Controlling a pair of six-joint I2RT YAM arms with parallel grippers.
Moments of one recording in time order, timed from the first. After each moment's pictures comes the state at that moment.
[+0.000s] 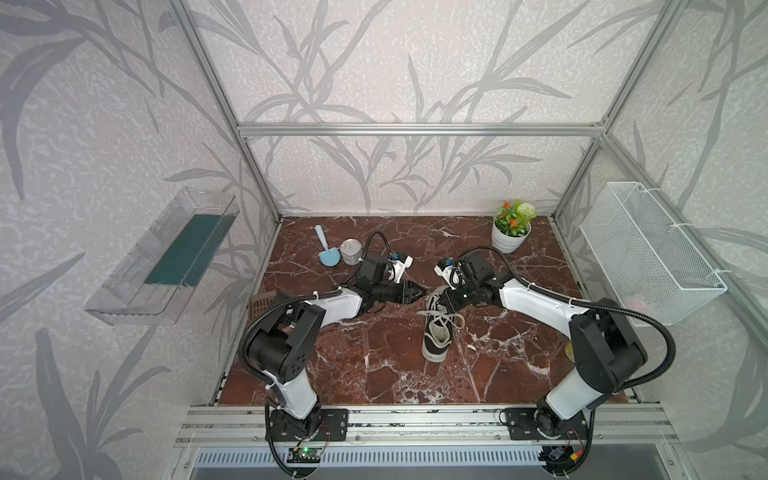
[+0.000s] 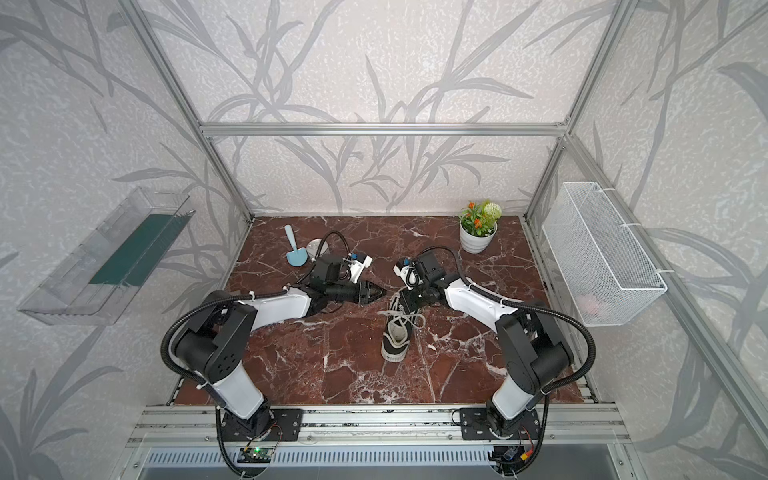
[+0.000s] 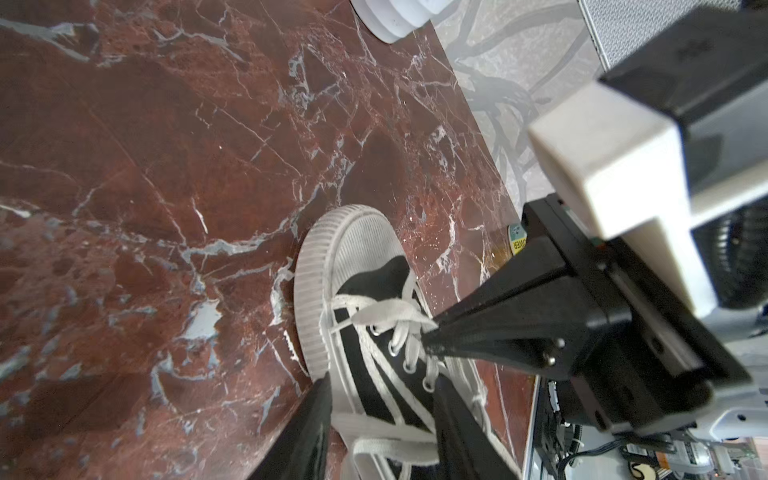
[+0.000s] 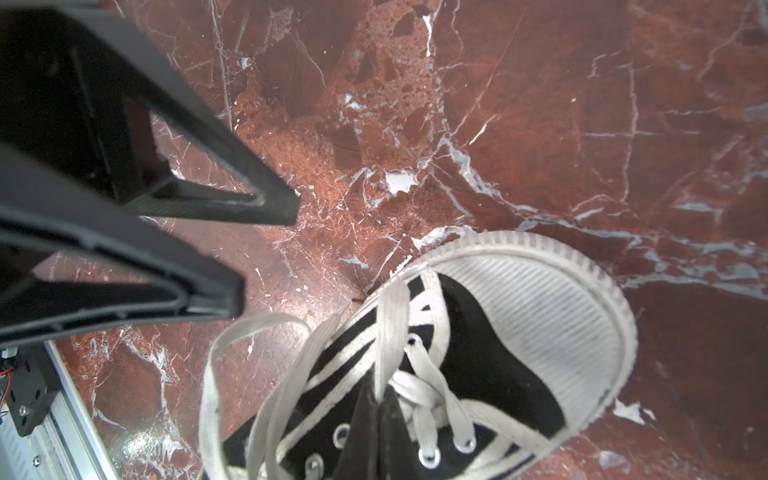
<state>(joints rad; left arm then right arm) -0.47 1.71 0.85 0.22 0.69 -0.39 0.53 1.63 1.02 -0.39 -0.36 0.09</state>
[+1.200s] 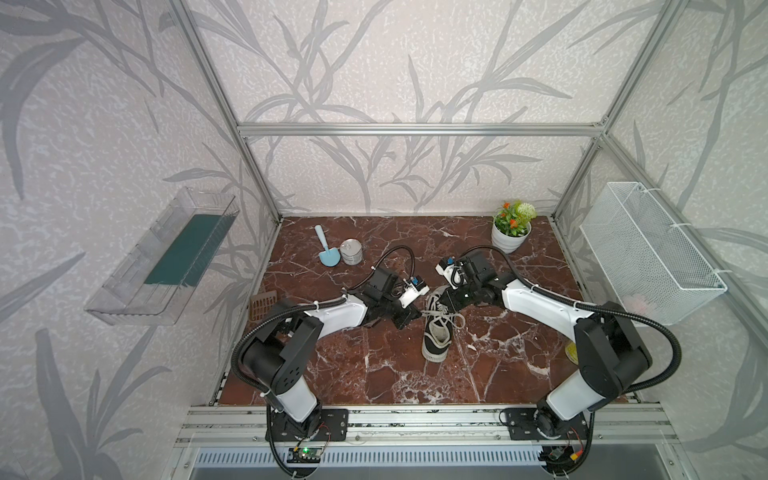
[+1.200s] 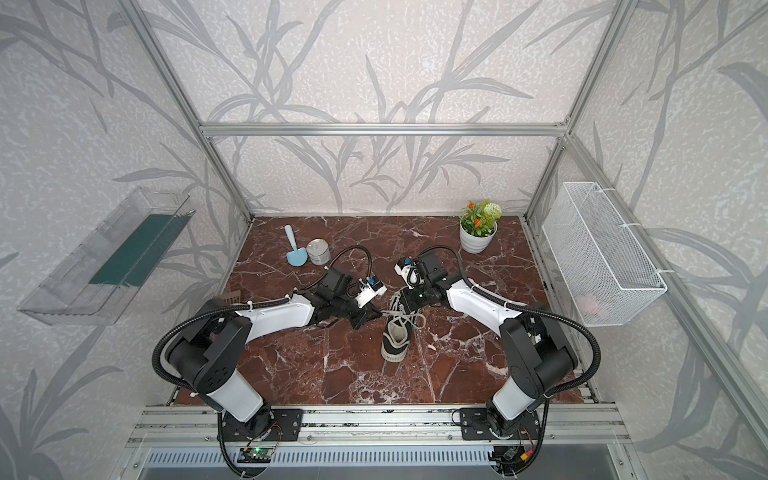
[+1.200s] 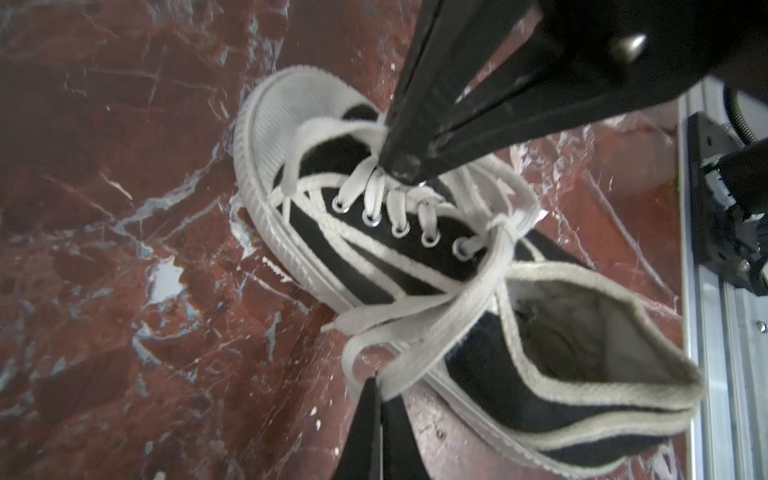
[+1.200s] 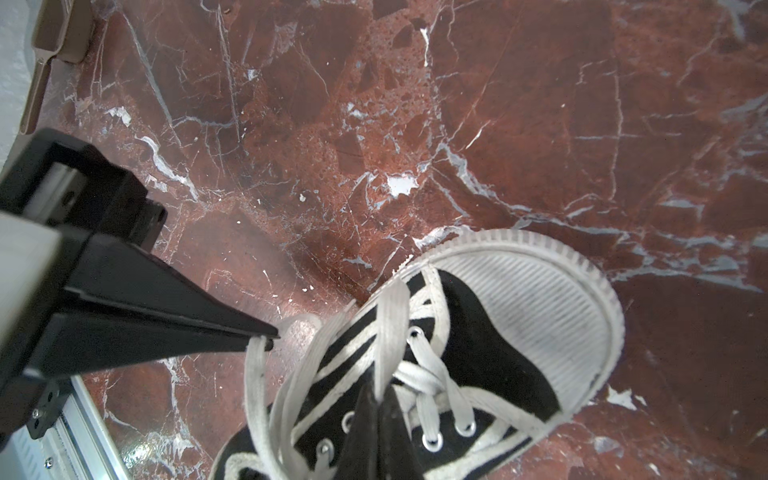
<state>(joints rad) -0.57 1.66 0.85 -0.06 0.54 0.21 0.53 1.61 1.02 -0.39 -0.35 0.11</state>
